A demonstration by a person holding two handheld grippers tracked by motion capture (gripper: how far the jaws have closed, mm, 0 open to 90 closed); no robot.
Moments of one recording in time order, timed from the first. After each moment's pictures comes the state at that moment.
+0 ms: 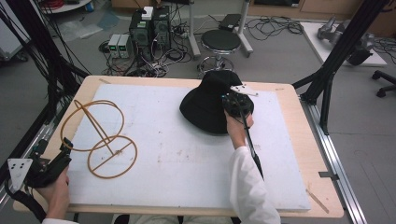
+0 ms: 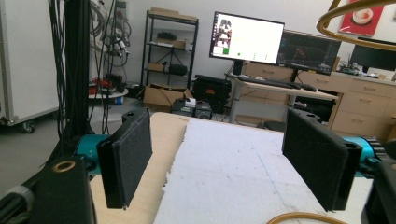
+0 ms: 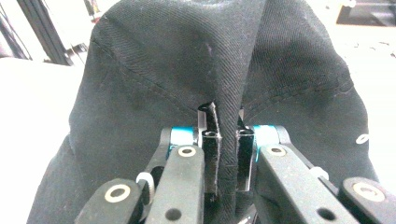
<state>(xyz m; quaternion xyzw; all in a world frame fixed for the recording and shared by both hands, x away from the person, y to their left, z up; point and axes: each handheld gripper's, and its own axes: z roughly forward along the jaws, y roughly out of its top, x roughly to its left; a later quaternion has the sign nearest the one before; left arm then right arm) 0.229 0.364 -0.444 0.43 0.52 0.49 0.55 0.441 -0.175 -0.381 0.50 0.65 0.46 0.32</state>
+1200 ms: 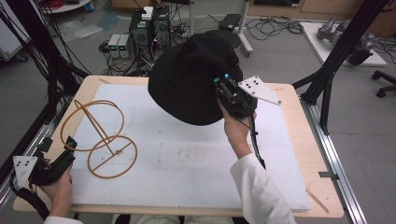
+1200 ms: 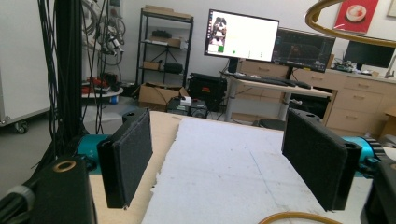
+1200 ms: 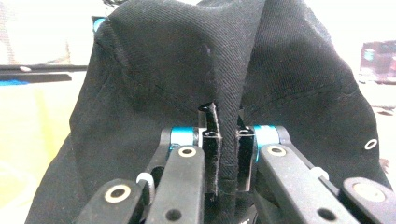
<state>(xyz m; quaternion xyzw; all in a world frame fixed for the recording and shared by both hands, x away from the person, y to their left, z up) 0.236 0.357 -0.444 0.43 0.52 0.48 0.56 0.342 -0.151 -0.265 0.33 0.58 0.67 0.34</state>
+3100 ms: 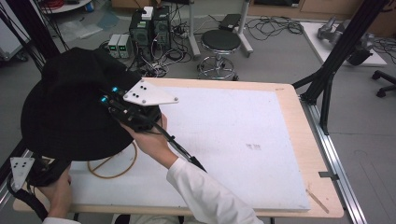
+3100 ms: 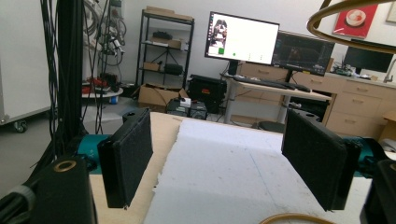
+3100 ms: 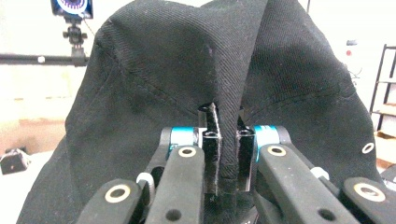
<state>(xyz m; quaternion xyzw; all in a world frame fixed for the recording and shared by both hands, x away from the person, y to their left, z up) 0.232 0.360 -0.444 0.43 0.52 0.48 0.56 0.295 0.049 -0.242 0.16 0.65 0.72 0.18</state>
